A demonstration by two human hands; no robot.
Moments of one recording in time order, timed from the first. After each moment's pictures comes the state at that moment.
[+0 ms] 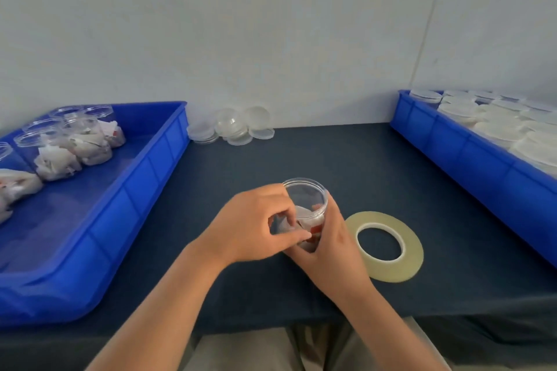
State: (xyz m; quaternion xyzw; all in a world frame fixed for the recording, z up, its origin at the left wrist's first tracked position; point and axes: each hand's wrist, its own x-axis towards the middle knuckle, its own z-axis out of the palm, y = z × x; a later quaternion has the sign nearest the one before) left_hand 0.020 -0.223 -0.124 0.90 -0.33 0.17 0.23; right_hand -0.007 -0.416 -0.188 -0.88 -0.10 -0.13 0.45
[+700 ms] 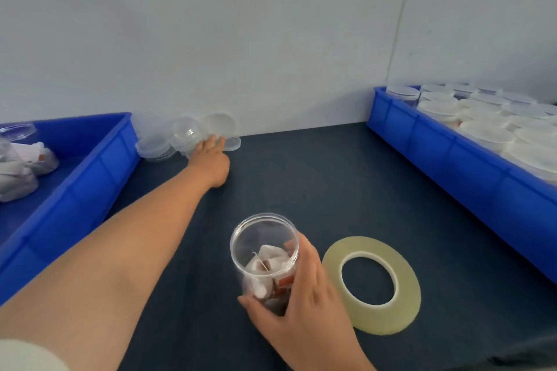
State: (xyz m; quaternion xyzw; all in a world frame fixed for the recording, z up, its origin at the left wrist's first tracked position) left_hand 0.318 -0.201 -0.160 0.98 -0.07 -0.01 -0.18; right_hand -0.002 -0.410 -0.206 -0.88 -0.11 -0.18 0.43
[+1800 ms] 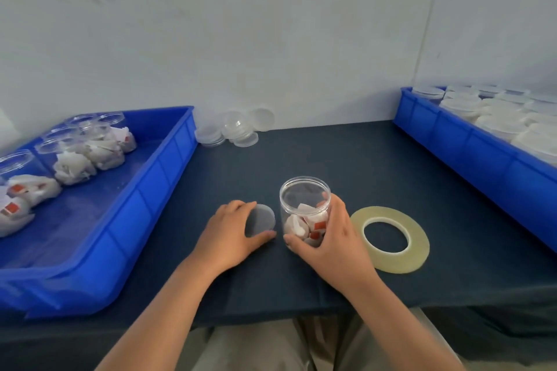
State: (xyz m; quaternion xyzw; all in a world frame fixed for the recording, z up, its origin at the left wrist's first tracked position) left_hand 0.032 -0.175 -0.186 0.98 -0.06 0.06 0.16; right_hand -0.005 -0.415 -0.193 -0.88 -0.11 -0.15 0.44
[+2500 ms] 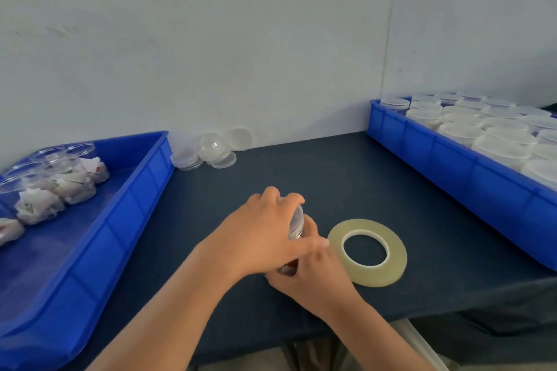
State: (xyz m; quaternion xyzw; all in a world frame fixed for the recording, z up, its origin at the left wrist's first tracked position) left_hand 0.012 -0.279 -0.081 0.98 -0.19 0.00 0.05; right_hand 0.000 -0.411 -0.199 -0.88 -0.16 -0.17 0.41
